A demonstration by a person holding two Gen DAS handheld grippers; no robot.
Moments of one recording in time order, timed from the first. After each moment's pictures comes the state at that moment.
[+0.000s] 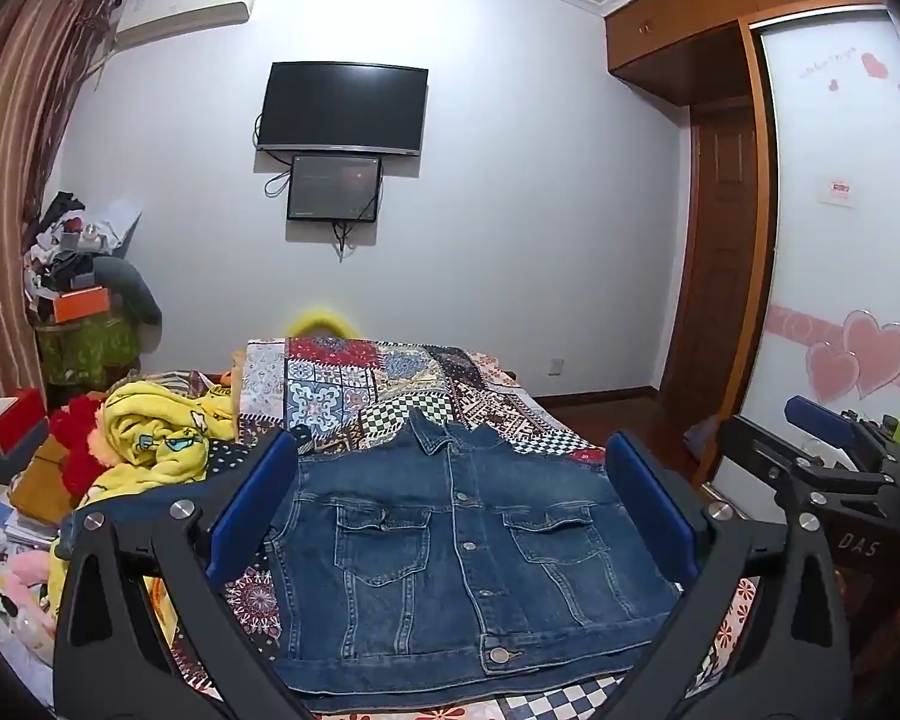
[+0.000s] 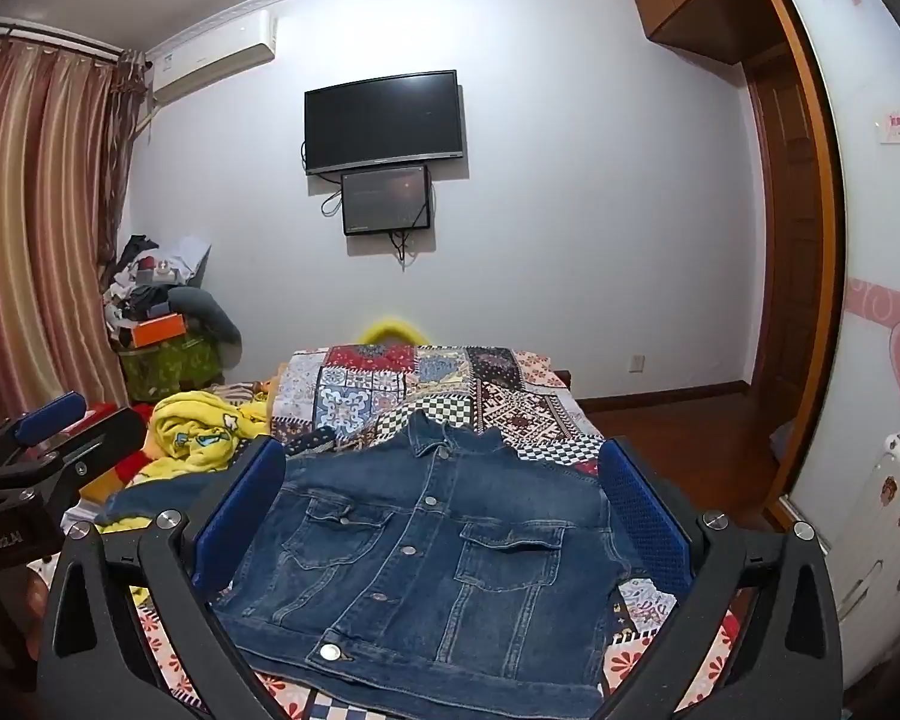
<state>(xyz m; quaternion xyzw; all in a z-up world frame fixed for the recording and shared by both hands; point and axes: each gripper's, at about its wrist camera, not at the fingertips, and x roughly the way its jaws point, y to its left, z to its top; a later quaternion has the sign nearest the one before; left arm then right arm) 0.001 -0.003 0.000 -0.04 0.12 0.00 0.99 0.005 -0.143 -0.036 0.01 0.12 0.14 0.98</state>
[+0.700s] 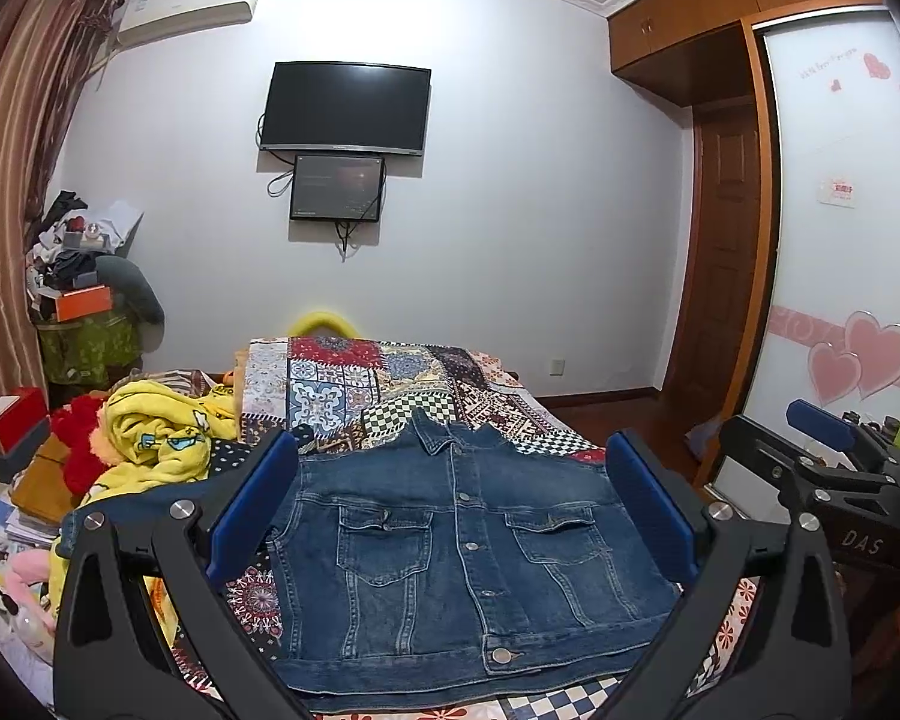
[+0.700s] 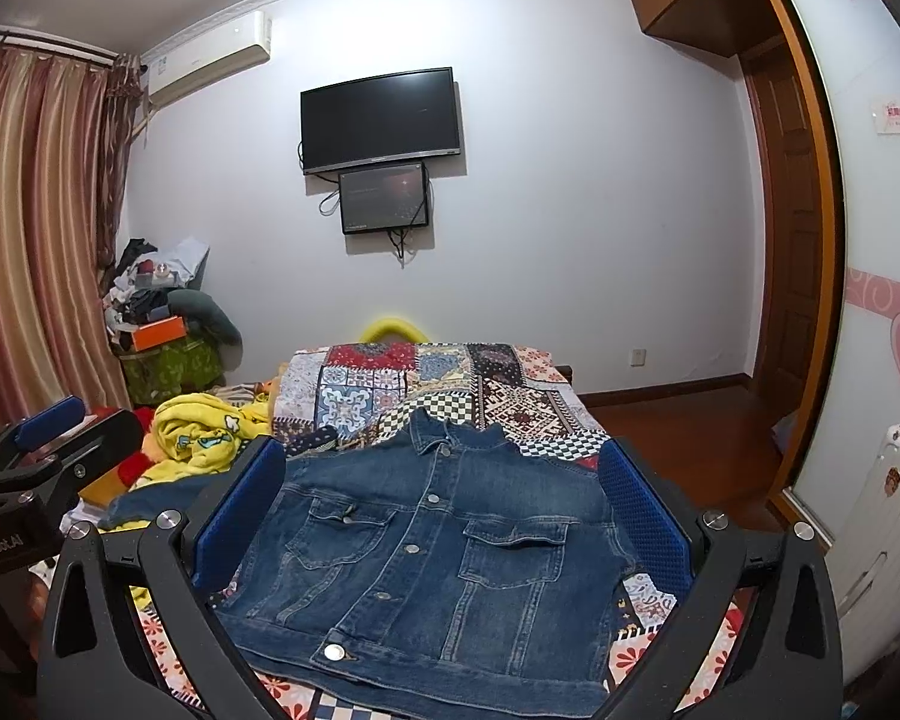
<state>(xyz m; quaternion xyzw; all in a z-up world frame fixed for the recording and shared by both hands) 0.002 -0.002 -0.002 -0.04 0.12 0.00 0.99 0.007 -0.146 -0.037 0.02 0.12 0.15 0.98</state>
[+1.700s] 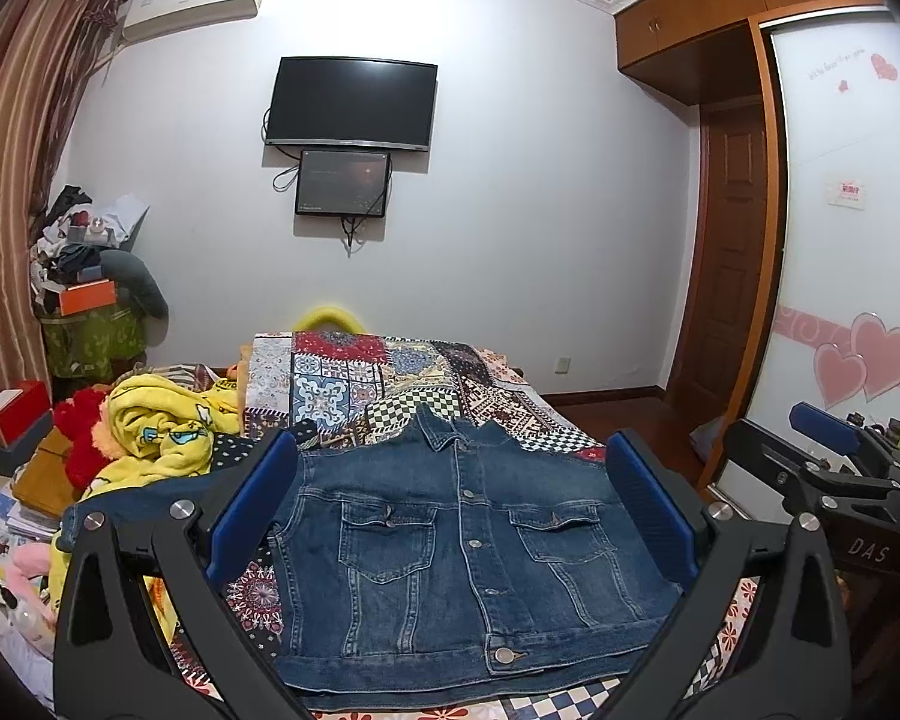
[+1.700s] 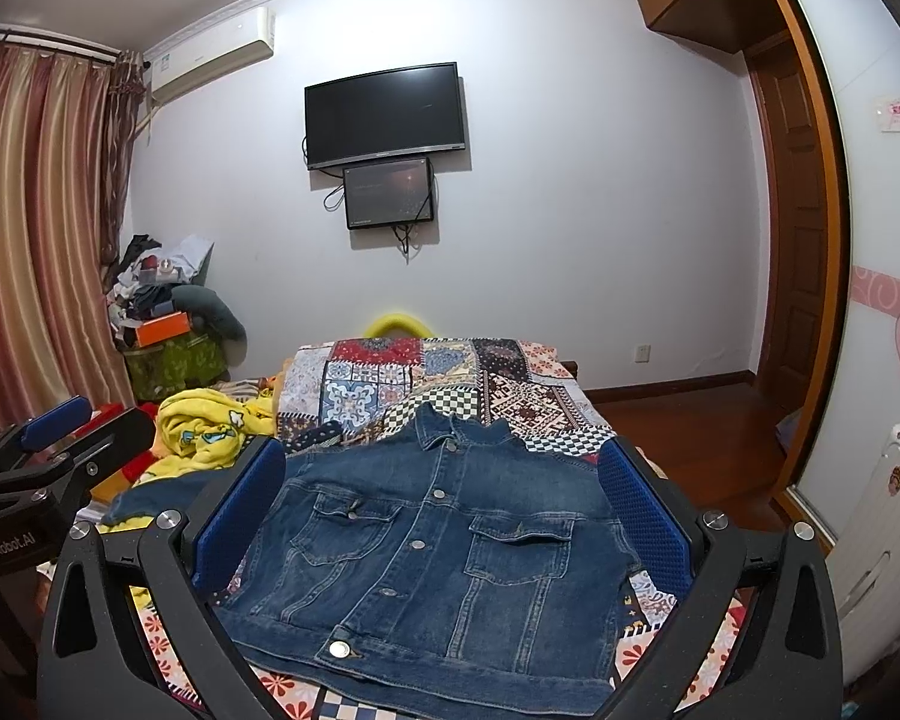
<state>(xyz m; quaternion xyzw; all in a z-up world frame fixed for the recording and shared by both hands) 0.007 0.002 -0.005 -0.05 0.13 0.01 0.99 0.008 -0.144 -0.038 0.02 0.13 0.15 0.98</state>
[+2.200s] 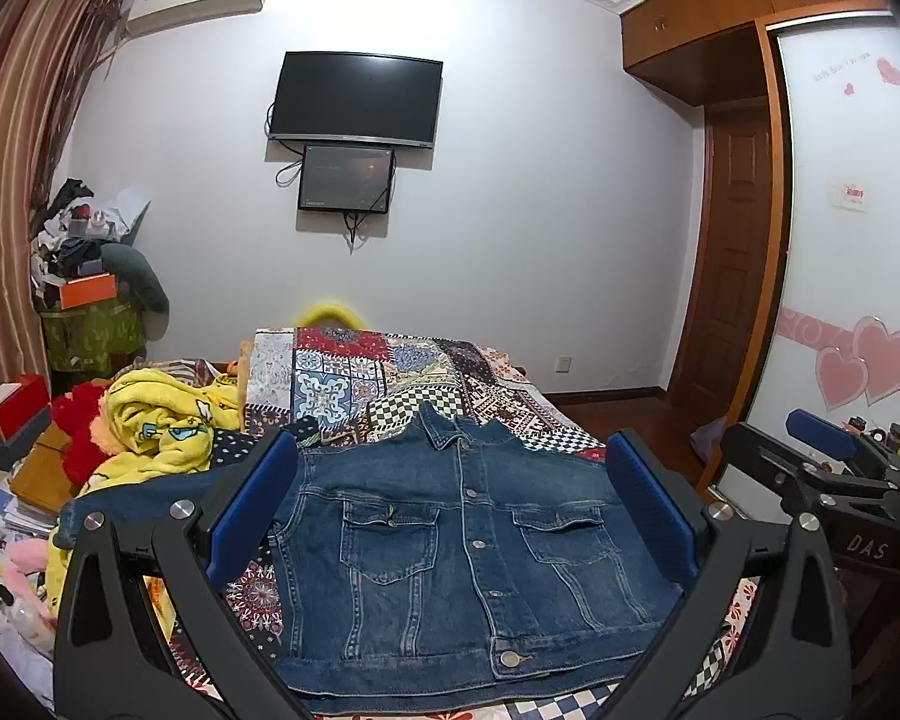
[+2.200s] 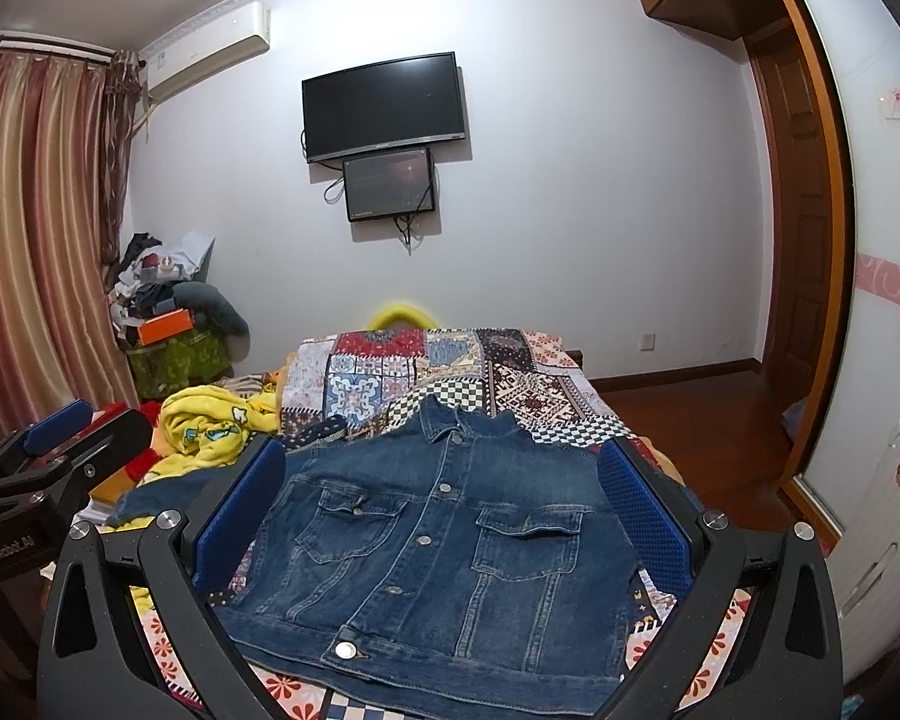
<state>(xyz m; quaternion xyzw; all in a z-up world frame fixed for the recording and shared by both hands) 0.013 0.011 -0.011 -0.06 0.13 0.01 0.99 0.017 -0.140 -0.040 0.02 0.15 0.16 0.98</state>
